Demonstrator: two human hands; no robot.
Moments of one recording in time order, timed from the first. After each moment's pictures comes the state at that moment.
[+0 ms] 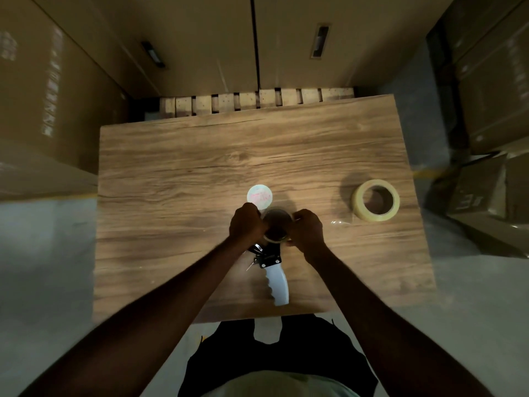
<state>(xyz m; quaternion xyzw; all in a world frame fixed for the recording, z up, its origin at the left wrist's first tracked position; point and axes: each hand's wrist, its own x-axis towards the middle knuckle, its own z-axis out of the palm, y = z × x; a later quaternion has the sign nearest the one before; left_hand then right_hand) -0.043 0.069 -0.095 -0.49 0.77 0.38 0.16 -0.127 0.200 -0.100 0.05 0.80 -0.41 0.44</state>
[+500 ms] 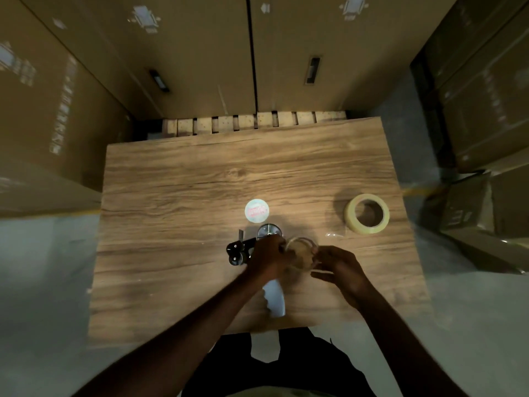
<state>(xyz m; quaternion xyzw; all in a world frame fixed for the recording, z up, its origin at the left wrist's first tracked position) -0.038 0.135 -0.059 -0.37 0.79 0.46 0.14 -0.140 0.316 -0.082 0.09 0.66 -0.56 0.50</state>
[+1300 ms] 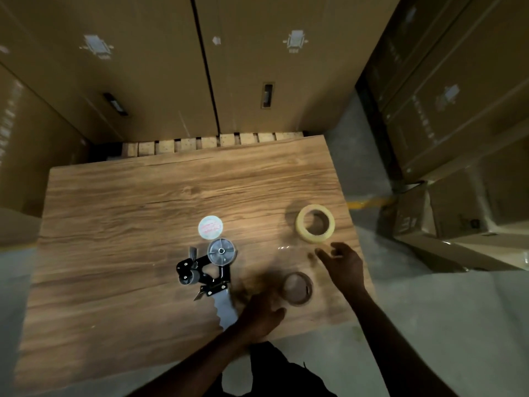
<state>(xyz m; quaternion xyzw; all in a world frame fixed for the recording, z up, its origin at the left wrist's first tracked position) -0.022 0.260 -0.106 -0.30 0.78 0.49 0.26 -0.218 0.397 -0.088 -0.01 0.92 -0.32 0.22</state>
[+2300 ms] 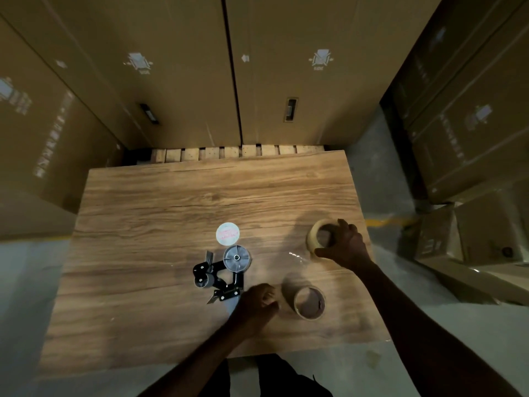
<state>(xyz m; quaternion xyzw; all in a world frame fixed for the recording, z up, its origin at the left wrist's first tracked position) -0.014 0.219 -0.097 -0.39 0.73 0.55 0.15 -0.284 0.336 -0.071 -0.25 0.91 -0.11 0.30</state>
